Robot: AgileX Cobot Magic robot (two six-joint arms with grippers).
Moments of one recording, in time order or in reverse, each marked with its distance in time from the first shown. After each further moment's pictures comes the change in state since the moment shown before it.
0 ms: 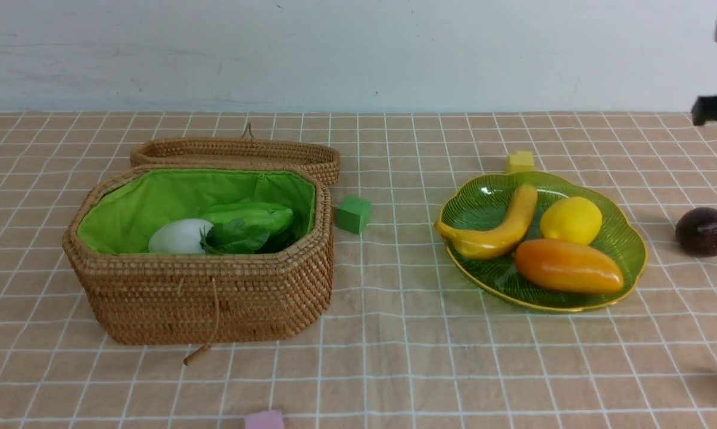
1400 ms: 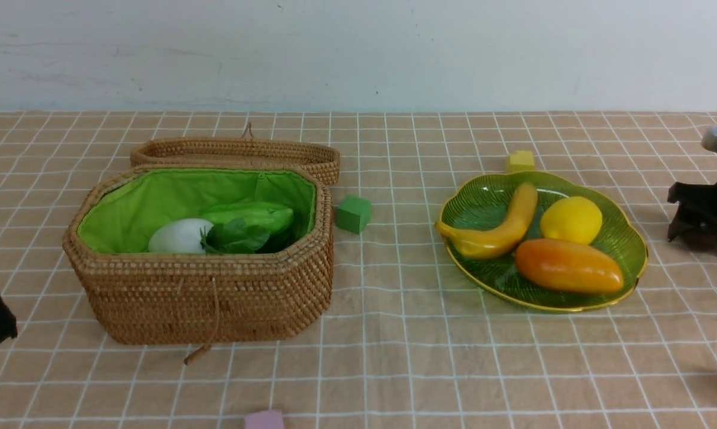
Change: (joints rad) right arm -0.125 0.352 0.007 0.206 -0.372 -0.114; left arm 0.000 0.000 0.000 -0.209 0.096 0.123
